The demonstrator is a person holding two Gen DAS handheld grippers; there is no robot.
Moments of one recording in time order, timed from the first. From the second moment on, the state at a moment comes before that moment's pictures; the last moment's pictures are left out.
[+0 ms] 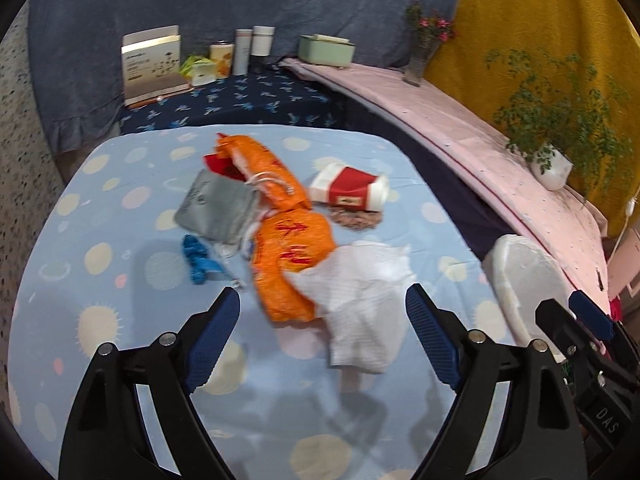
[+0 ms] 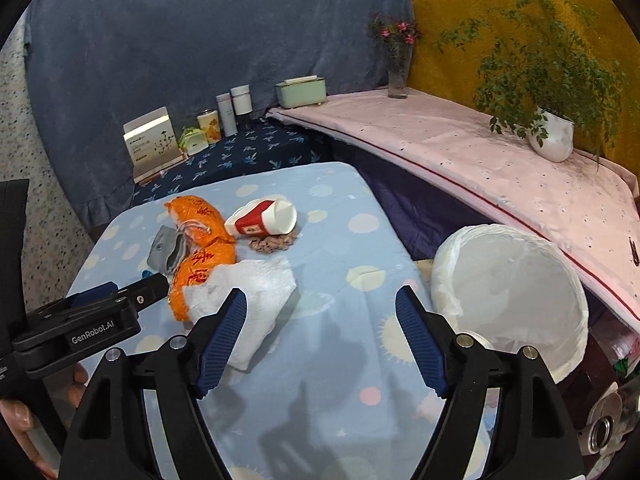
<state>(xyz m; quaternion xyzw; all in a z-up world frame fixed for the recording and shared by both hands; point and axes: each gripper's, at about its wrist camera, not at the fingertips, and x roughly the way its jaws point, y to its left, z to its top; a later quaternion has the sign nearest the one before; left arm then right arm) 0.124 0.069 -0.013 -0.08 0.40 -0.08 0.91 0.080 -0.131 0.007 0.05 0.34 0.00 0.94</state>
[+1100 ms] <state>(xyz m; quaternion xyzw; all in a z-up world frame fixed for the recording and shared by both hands) 0.152 0.128 -0.068 -0.11 0.44 -0.03 0.89 0.141 -0.075 -0.045 0.06 0.41 0.05 0.91</state>
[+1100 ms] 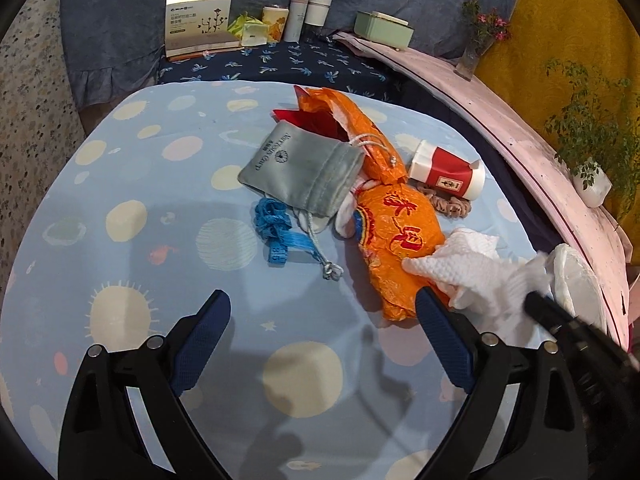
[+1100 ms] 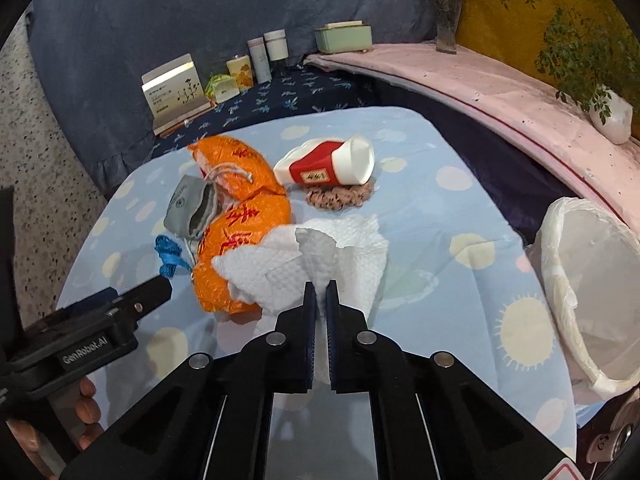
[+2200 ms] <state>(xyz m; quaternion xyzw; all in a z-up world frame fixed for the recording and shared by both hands) 0.192 -0.006 -0.086 -0.04 0.47 -0.14 0.87 0.107 -0.186 -0.004 0.12 0.33 -0.04 0.94</state>
